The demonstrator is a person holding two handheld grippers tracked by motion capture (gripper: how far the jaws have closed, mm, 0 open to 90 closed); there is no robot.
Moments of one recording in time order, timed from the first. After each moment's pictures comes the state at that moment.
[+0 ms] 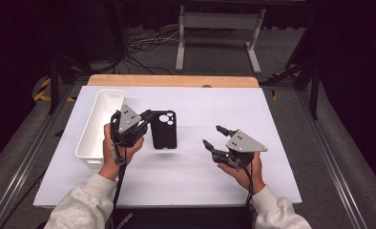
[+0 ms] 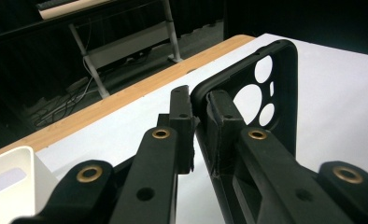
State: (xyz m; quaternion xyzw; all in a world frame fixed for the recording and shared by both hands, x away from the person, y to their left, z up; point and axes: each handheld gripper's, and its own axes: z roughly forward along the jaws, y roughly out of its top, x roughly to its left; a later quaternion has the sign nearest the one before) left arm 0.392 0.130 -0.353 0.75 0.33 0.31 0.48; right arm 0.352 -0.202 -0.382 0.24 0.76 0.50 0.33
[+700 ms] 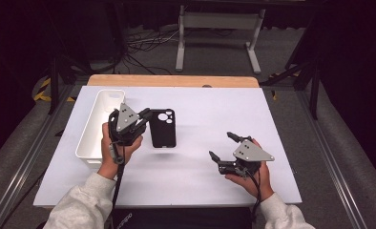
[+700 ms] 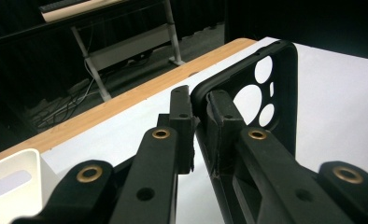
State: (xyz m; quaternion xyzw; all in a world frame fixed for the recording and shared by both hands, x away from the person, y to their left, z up) left arm 0.392 0.132 -0.349 0.75 0.33 0.31 0.49; right arm 0.338 -0.222 -0.401 0.25 0.77 0.49 0.33
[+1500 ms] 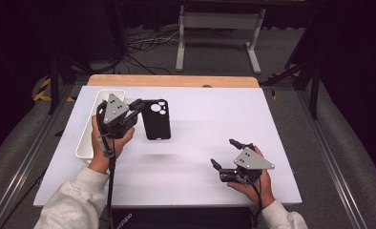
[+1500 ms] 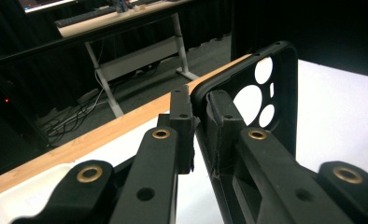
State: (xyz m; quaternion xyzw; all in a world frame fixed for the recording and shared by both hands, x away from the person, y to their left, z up) left arm 0.397 0.154 -0.319 0.73 0.33 0.33 0.50; right arm 0.326 -0.226 -0.417 0.26 0.77 0.48 0.33
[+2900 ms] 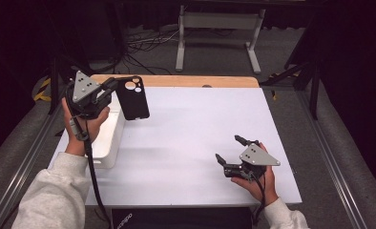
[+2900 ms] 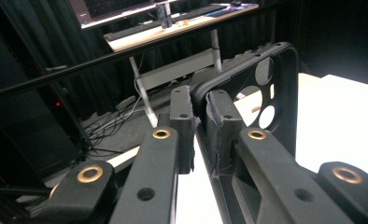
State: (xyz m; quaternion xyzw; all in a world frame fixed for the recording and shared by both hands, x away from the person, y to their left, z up) left arm 0.415 0.207 -0.280 0.70 0.36 0.39 0.49; right arm 0.332 -0.238 -0.410 0.27 0.76 0.48 0.34
